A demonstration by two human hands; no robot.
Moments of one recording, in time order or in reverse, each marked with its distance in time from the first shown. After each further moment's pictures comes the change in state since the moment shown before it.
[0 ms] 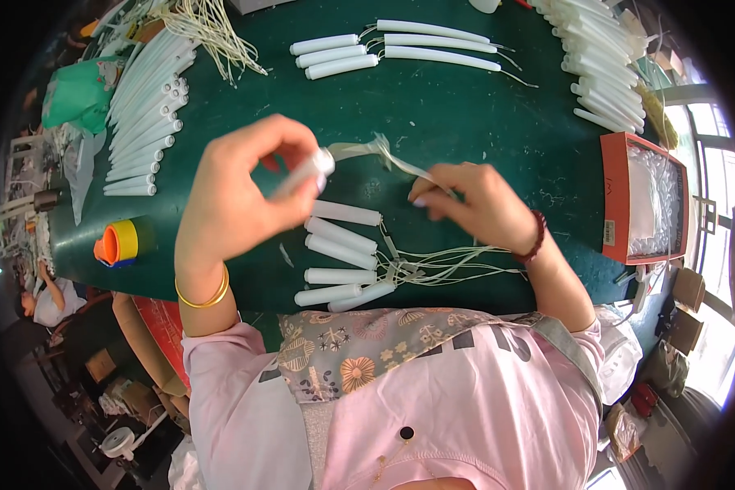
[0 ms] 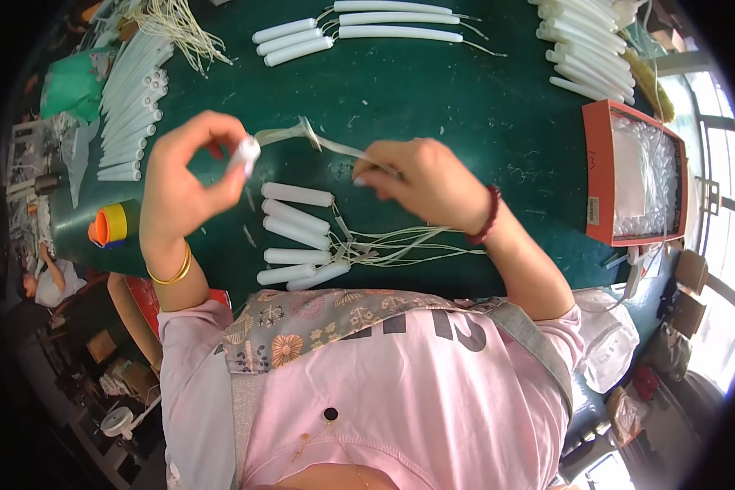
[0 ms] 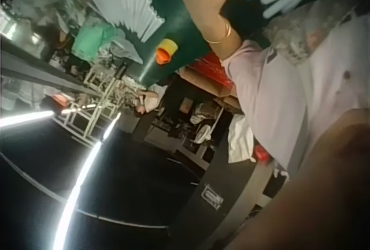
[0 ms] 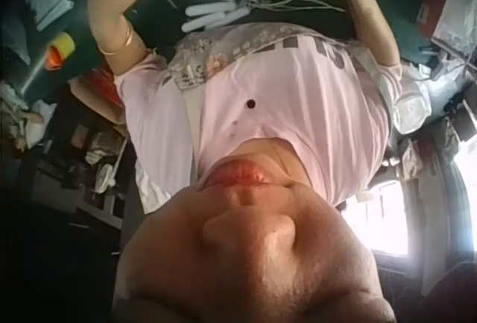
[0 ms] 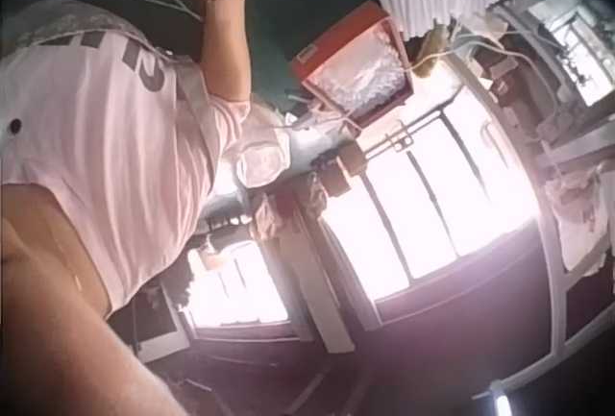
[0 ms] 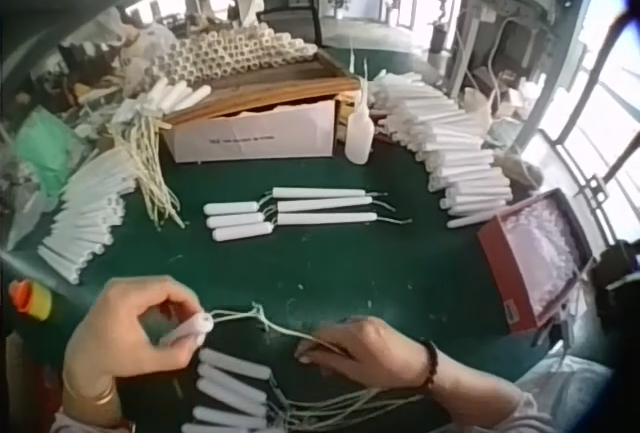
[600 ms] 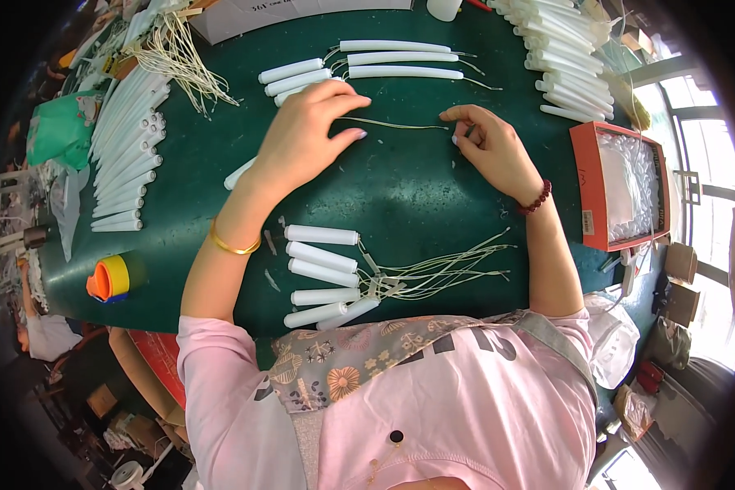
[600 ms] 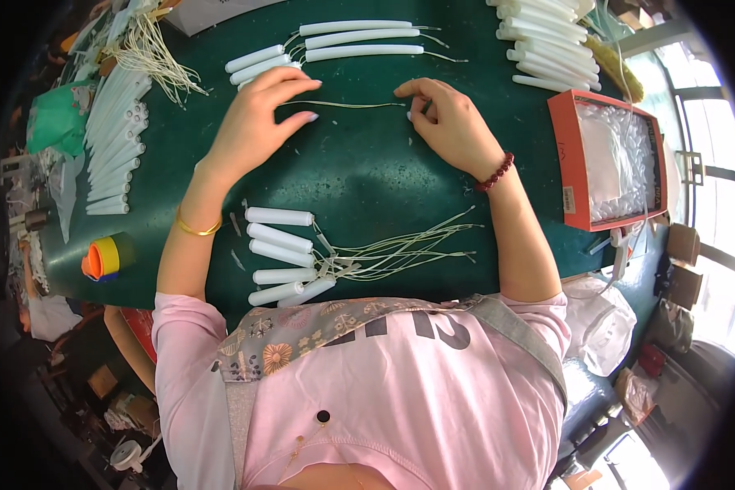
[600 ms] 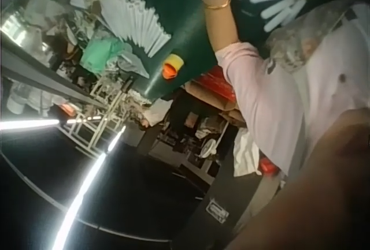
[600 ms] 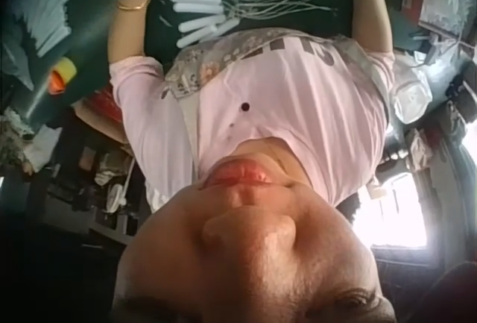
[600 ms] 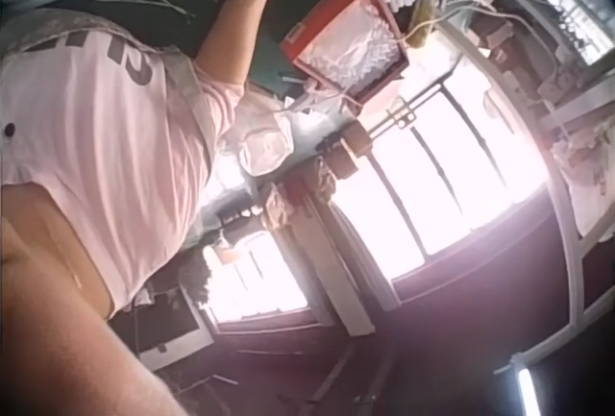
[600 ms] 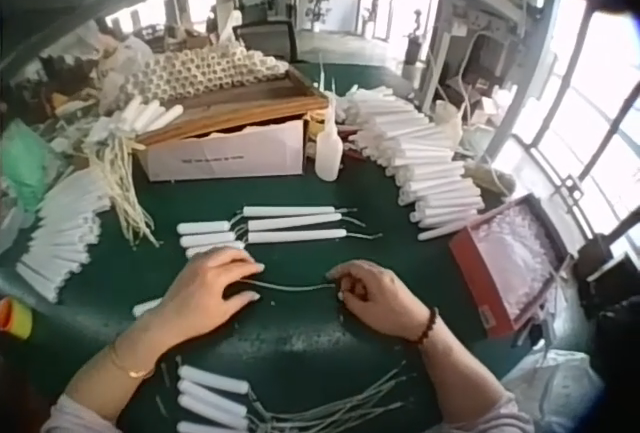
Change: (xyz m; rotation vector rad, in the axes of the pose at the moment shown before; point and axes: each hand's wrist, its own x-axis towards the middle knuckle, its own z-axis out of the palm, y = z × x) left_hand 0.088 -0.064 0.079 0.197 0.040 0.272; right_hand 0.000 0.049 -0.057 -0.187 0.361 0.321
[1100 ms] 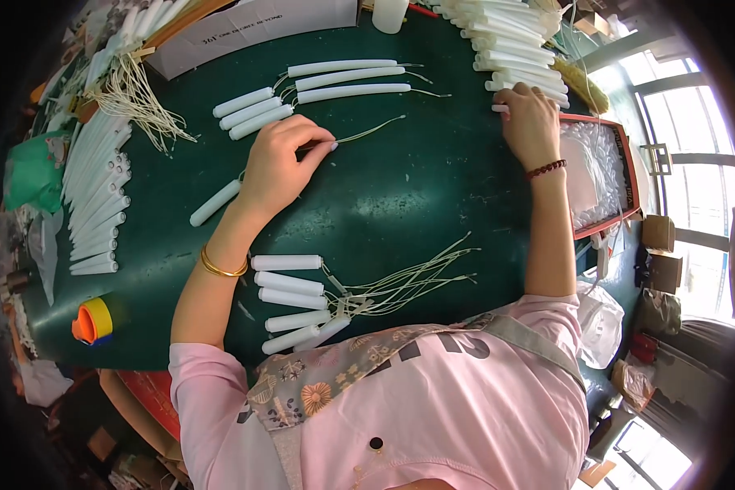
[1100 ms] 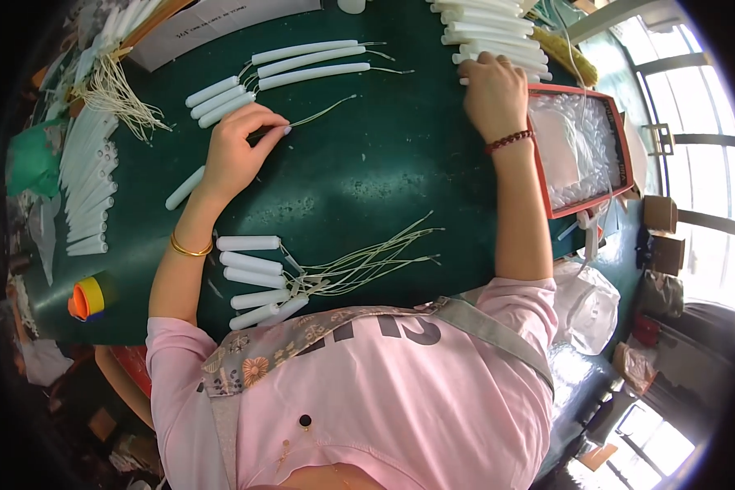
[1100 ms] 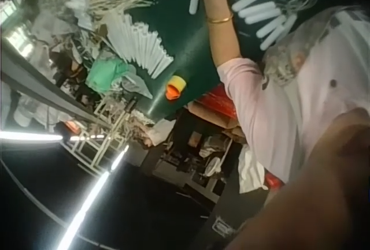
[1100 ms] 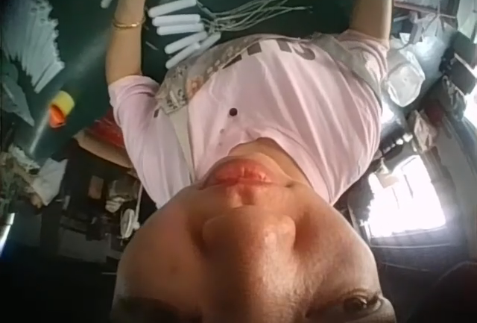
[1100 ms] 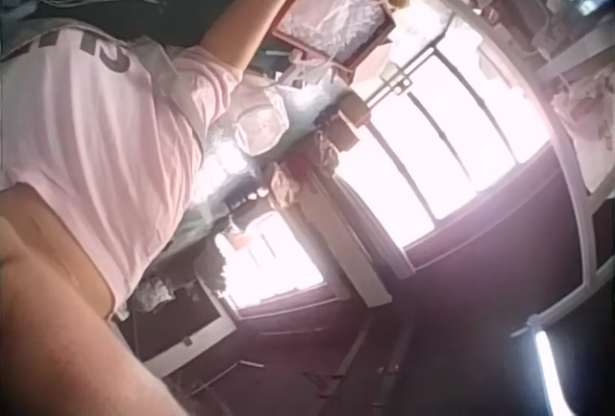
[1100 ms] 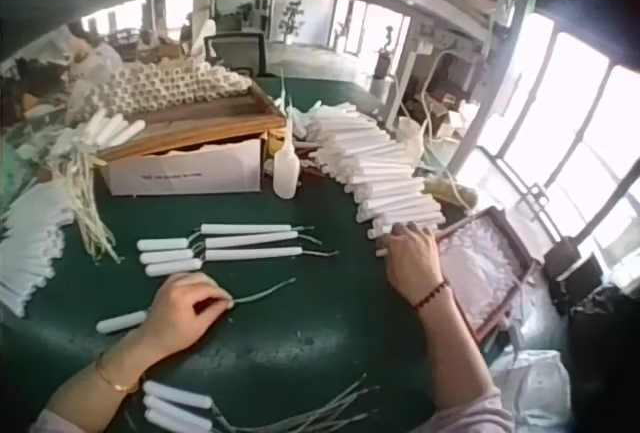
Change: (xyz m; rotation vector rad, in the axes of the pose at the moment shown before) left_hand 0.009 -0.001 0.036 -0.200 0.128 -0.032; right_hand 0.005 0.047 -0.103 -1.121 0.356 0.002
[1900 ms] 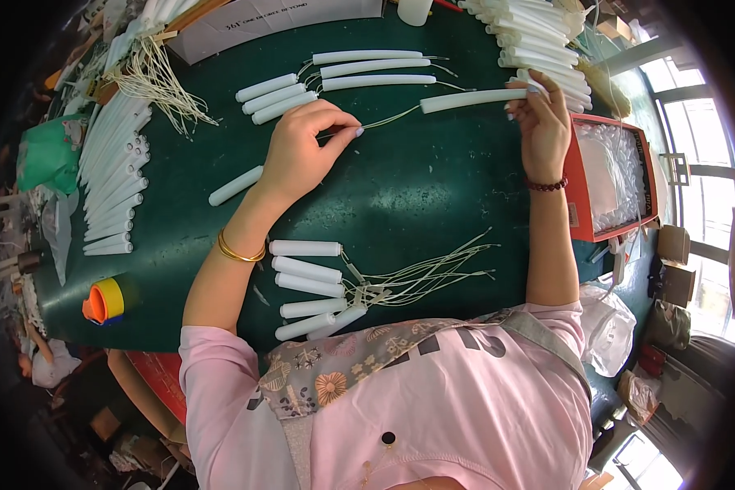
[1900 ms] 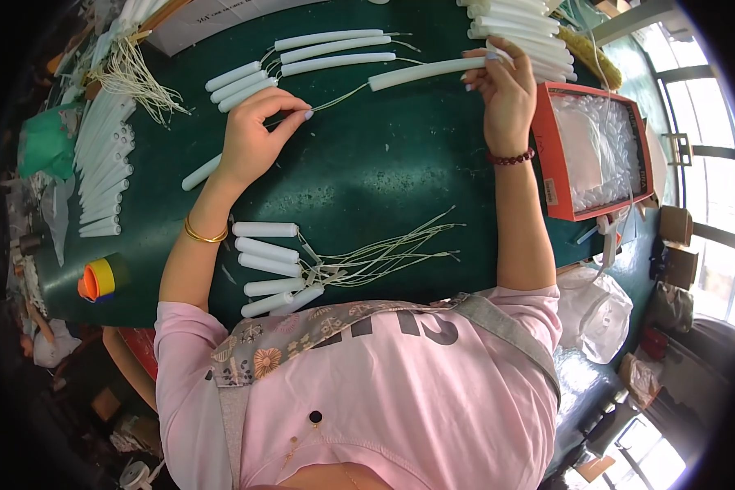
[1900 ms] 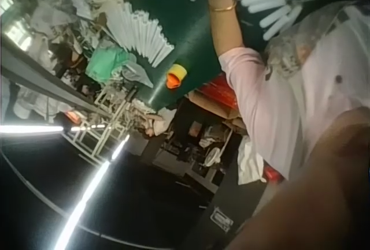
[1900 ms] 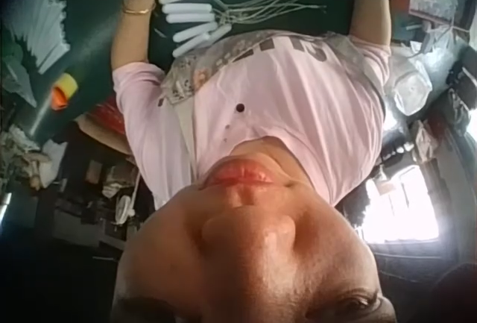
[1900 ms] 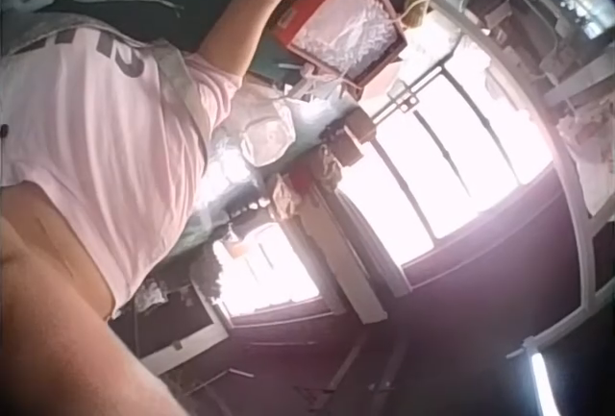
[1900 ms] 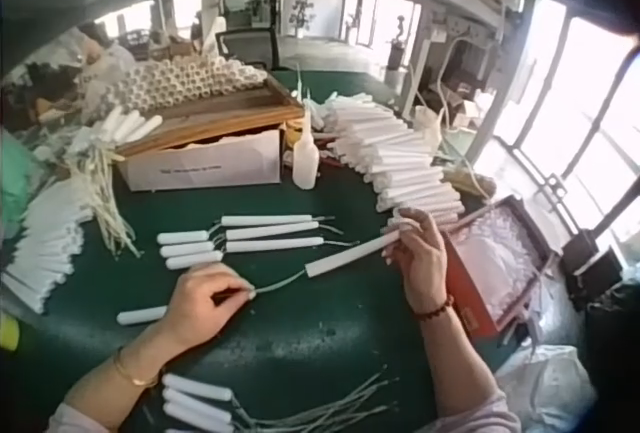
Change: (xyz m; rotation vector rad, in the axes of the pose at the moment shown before) left_hand 0.000 0.005 -0.001 -0.085 0.058 -0.025; right_hand -0.013 -0.038 0.010 1.849 0.256 0.425
